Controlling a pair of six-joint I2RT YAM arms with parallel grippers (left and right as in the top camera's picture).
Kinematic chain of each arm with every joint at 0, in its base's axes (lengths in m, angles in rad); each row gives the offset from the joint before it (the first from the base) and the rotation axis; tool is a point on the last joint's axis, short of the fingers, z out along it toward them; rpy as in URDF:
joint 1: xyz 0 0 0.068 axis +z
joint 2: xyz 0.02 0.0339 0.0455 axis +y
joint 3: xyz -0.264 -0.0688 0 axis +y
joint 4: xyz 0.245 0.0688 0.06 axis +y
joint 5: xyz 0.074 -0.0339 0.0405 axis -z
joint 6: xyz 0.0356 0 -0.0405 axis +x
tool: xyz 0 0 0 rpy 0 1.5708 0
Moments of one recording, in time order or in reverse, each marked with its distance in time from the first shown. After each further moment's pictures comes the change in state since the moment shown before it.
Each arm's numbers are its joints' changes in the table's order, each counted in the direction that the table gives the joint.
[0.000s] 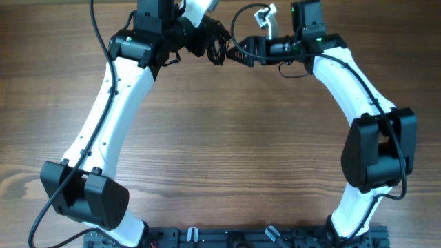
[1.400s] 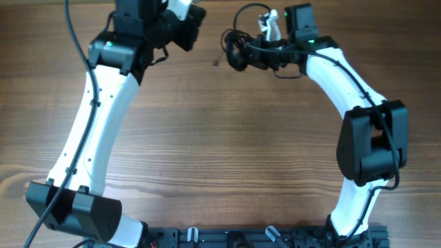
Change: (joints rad) left arm 0.062 -0.080 0.001 -0.014 -0.001 -0.014; right arm -0.004 0.058 0.002 0.021 0.167 0.264
